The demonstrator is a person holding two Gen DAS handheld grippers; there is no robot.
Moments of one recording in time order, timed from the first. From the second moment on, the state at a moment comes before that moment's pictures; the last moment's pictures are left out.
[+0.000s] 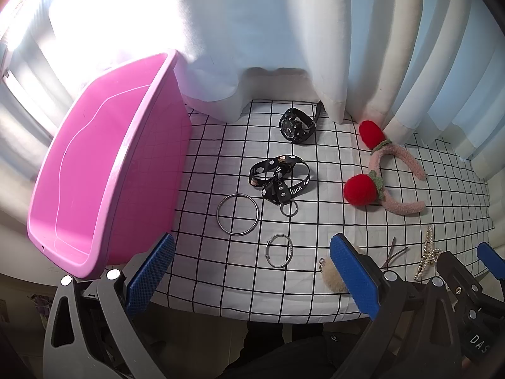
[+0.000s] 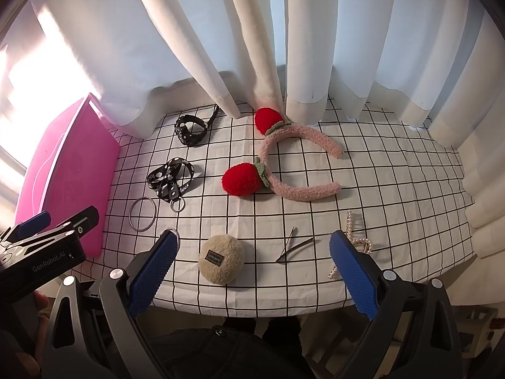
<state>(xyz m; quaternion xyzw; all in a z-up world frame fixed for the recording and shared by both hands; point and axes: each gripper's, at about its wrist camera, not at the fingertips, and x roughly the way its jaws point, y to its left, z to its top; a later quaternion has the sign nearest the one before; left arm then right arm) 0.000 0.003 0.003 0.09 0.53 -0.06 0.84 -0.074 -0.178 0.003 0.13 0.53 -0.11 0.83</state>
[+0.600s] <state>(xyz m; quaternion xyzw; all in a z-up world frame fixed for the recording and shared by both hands) -0.010 -0.014 -0.015 0.11 0.54 -0.07 0.83 -0.101 -0.221 -0.008 0.17 0.52 -0.13 0.83</state>
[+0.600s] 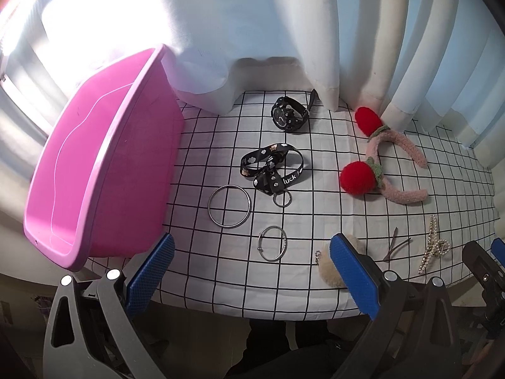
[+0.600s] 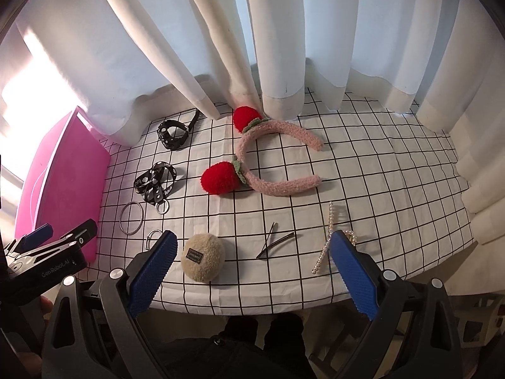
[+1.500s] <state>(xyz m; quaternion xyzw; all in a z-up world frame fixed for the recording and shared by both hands) -0.051 -0.065 -0.142 0.08 0.57 -0.07 0.82 -0.117 -0.321 -0.153 0.20 0.58 -0.13 0.78</state>
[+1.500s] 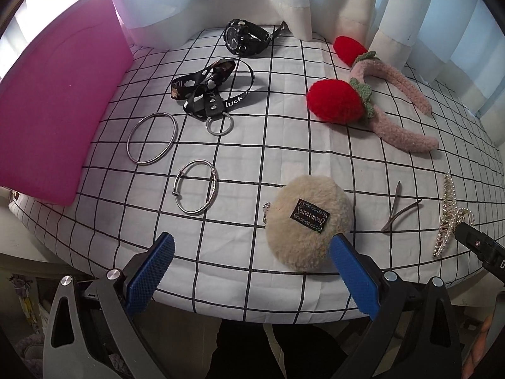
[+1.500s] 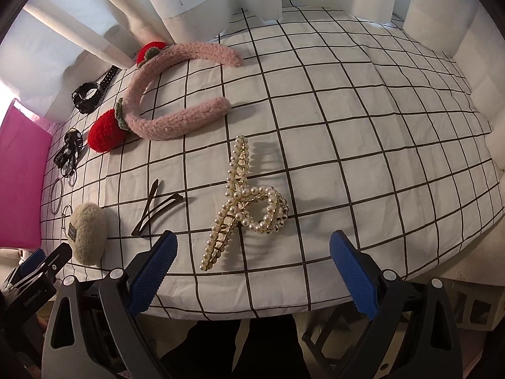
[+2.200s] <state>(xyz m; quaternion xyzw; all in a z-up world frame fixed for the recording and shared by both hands) -0.046 -0.099 -0.169 0.07 0.55 -0.07 0.83 -0.092 -0.321 -0.190 0.14 0.60 -0.14 0.77</state>
